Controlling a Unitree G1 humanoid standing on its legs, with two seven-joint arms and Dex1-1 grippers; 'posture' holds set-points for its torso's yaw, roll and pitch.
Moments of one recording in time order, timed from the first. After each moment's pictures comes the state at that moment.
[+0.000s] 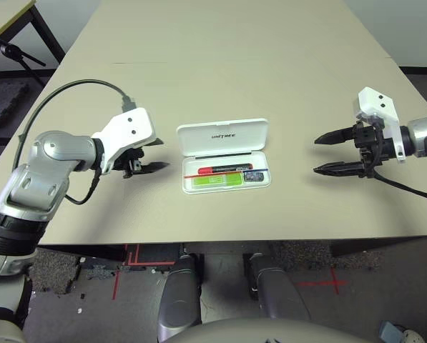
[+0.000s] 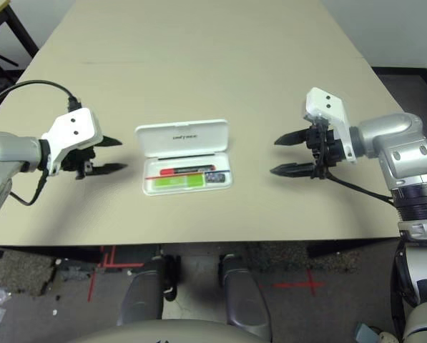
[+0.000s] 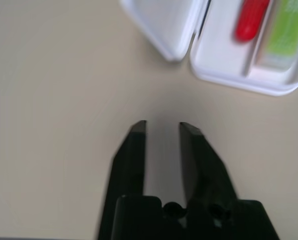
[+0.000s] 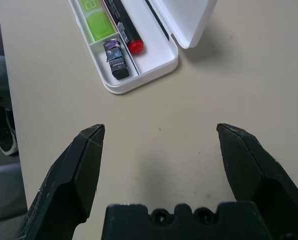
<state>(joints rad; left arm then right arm) -0.46 0.97 -0.14 -0.04 -0.07 0.36 -1.06 -0.65 -0.90 0.10 0.26 0.24 0.42 1.46</state>
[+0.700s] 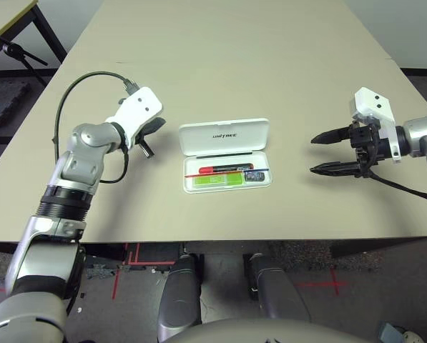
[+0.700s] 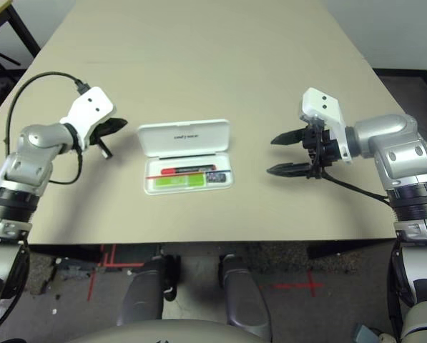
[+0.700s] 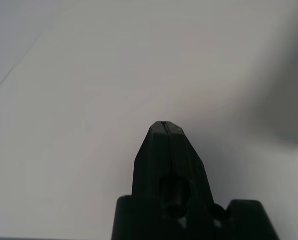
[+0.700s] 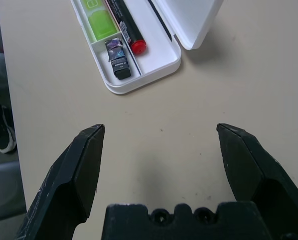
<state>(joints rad) -0.66 0.63 -0.14 0.34 0.08 0.20 -0.75 -0.64 -0.89 0.11 0.25 0.23 0.41 1.46</state>
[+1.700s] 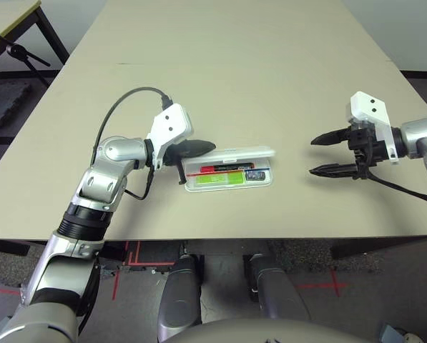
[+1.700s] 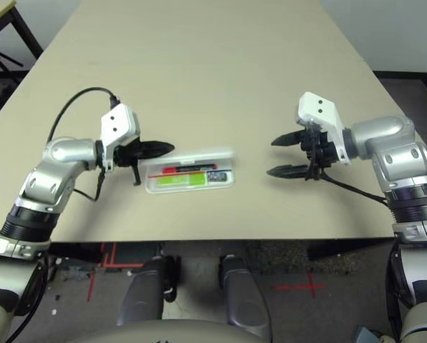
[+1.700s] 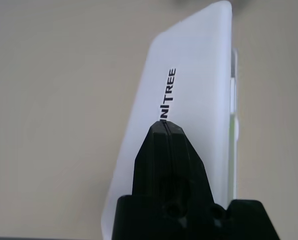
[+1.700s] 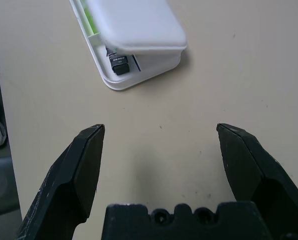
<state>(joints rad) -0.52 0.57 -0.23 0.02 -0.09 0.22 -1.04 -0.64 -0.88 0.12 0.25 0.20 0.39 1.43</state>
